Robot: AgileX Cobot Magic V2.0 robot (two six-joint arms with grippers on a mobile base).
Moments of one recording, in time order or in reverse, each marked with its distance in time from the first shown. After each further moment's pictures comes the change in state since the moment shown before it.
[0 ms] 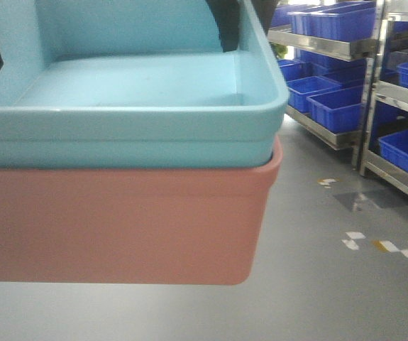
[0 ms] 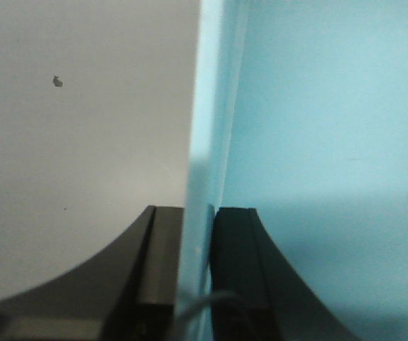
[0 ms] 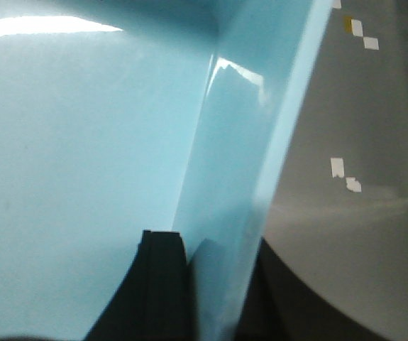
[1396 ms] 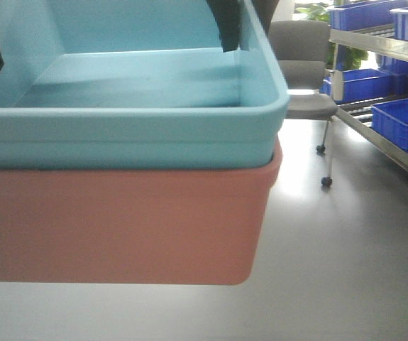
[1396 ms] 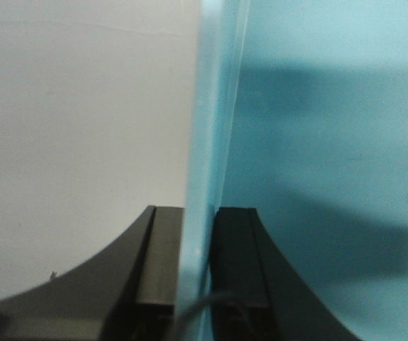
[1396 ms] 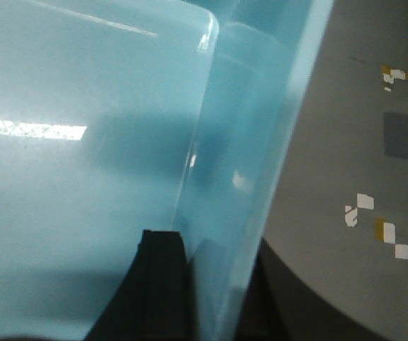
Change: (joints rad) left arm 0.000 0.000 0.000 0.000 -0.001 0.000; right arm 0.000 0.000 0.000 0.000 0.000 0.002
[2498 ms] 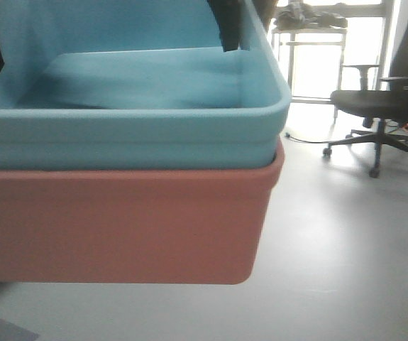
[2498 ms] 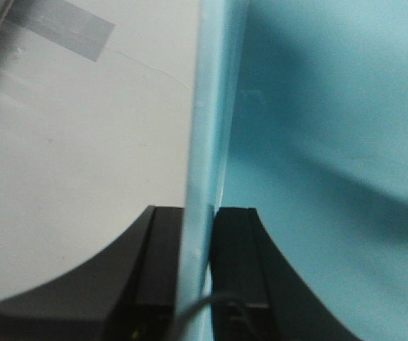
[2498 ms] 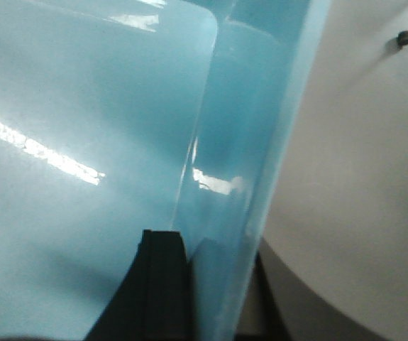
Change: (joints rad) left arm 0.000 0.000 0.000 -0.002 -0.002 -0.001; right arm -0.003 0.000 0.000 -0.002 0.000 0.000
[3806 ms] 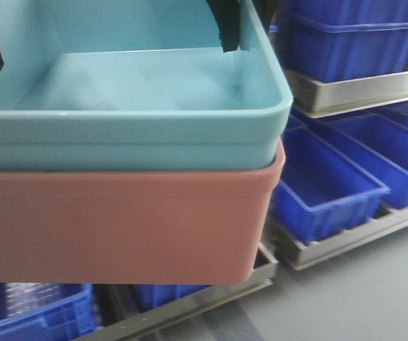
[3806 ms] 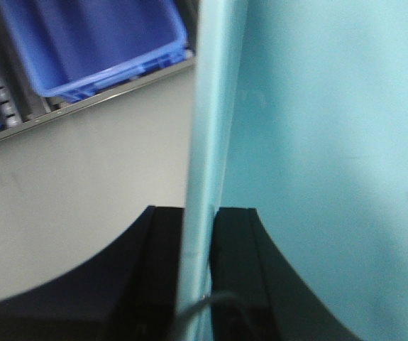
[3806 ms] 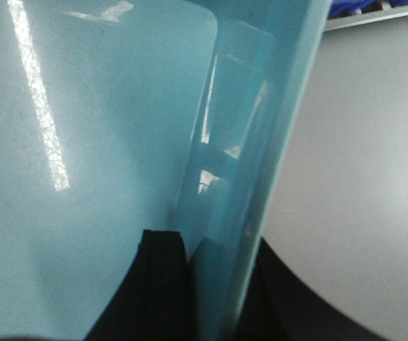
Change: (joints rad) left arm 0.000 0.000 0.000 -0.002 0.002 -0.001; right arm 0.000 0.000 0.000 0.000 -0.001 0.000
